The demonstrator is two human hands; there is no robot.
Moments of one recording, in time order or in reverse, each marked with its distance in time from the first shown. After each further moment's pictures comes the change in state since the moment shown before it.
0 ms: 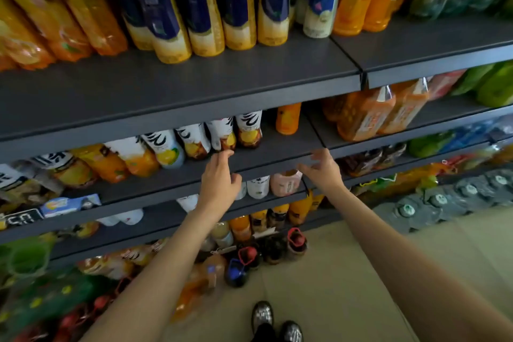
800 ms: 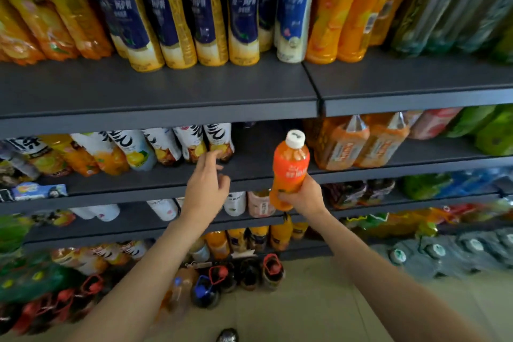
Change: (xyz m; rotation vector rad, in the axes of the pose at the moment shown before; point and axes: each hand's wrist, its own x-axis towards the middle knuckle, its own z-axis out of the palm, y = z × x) left_hand -0.013 0.096 0.034 -0.024 0.233 0.011; right_hand 0.019 0.031 -0.061 0.024 -0.157 -0.155
